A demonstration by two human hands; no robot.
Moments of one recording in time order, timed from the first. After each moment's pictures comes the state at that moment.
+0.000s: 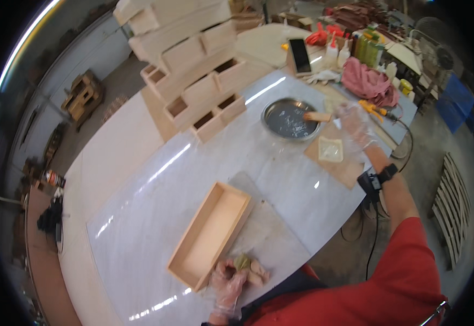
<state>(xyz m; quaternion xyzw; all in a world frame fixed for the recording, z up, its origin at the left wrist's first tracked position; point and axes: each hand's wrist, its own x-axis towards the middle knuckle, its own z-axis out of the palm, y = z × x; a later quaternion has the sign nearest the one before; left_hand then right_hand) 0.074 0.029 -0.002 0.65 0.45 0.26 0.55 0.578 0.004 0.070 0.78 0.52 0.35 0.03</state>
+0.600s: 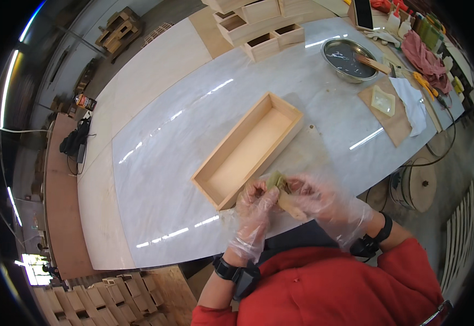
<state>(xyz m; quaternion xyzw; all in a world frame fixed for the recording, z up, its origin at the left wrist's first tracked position) 0.083 0.012 0.036 0.45 0.39 0.35 0.72 0.268 -0.043 0.080 0.52 0.60 -0.50 -0.36</state>
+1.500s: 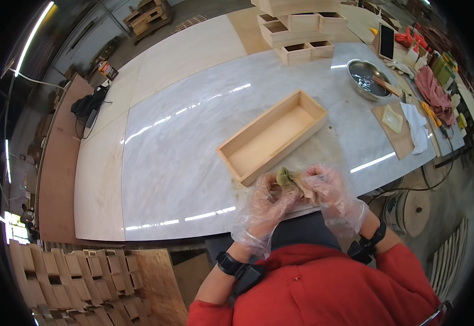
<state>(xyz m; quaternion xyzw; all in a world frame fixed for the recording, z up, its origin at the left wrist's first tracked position) 0.055 -0.014 0.032 0.58 0.38 0.38 0.62 0.237 -0.052 0.056 0.52 0.36 -0.61 -0.48</state>
